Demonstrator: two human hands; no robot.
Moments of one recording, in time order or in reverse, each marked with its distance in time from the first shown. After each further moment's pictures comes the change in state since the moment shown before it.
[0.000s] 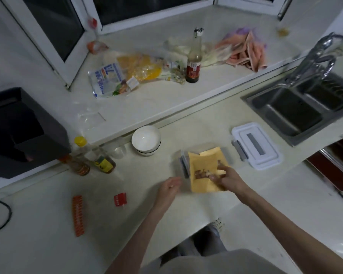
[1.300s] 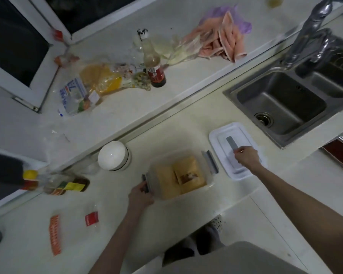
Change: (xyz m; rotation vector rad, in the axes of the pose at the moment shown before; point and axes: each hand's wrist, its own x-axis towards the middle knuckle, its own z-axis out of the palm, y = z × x) left_hand 0.054 0.053 0.069 0.307 0.278 -0.211; right_hand 0.180 0.058 -0.209 -0.259 0.307 0.041
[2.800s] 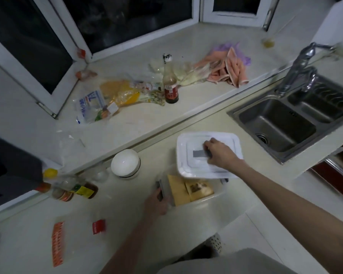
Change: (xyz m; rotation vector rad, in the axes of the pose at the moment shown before) left_hand -0.007 -0.007 -0.003 0.035 -0.128 0.127; right_hand -0.069 -0.132 0.022 -0.586 -0.033 -0.784
